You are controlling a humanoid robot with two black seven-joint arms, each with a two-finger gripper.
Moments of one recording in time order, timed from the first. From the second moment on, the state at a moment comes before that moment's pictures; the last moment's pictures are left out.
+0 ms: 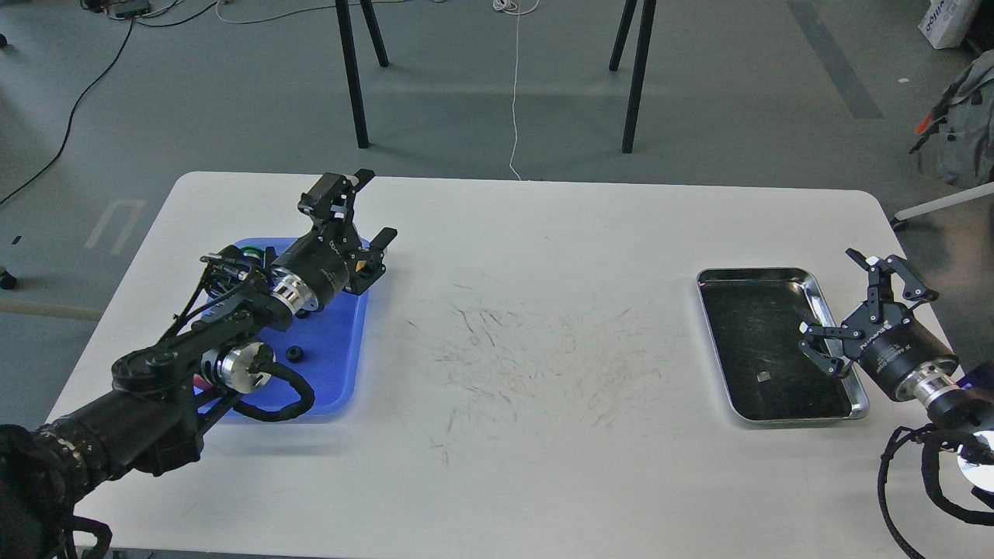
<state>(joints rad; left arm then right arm) -0.69 0.26 -0.48 -0.74 0.31 -0.26 -0.49 0.36 -0.73 0.54 0.98 0.13 0.42 0.40</state>
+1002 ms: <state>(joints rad) -0.69 0.26 -0.49 -0.75 0.30 -0.21 -0.49 0.34 -0.73 0.55 0.98 0.13 0.42 0.40</state>
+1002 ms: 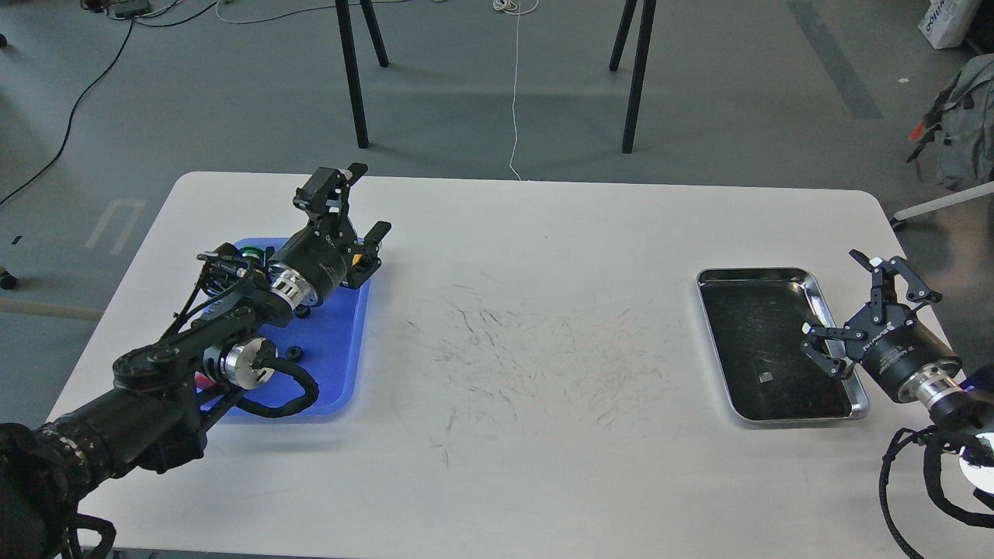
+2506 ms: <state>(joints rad) -0.69 0.31 -0.42 -0.76 0.43 -0.27 -0.49 0.42 -0.75 0.55 0.98 0.13 0.42 0.40</state>
